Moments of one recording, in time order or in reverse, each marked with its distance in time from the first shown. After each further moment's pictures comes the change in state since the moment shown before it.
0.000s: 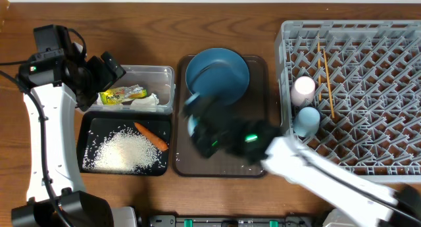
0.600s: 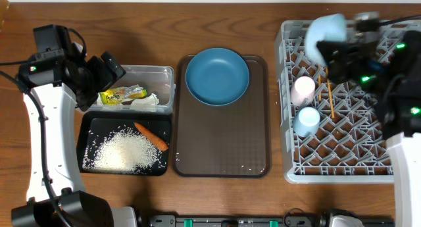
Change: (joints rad) left arm 0.000 0.000 0.000 0.000 0.000 0.000; right arm -1.062 -0.257 0.010 0.194 -0.644 -0.143
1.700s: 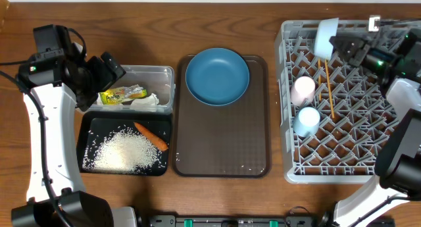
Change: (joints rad) left arm 0.000 0.000 0.000 0.000 -0.002 0.000; right arm -0.265 0.686 0.001 0.638 -0.550 0.192
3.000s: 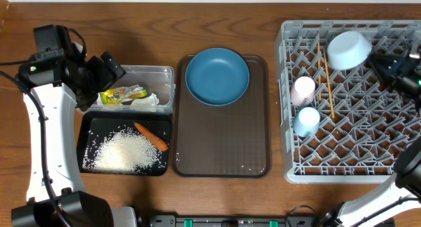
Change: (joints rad) left arm 0.000 0.000 0.000 0.000 -0.001 0.000; right arm -0.280 0.049 0.000 -0.197 -0.105 0.329
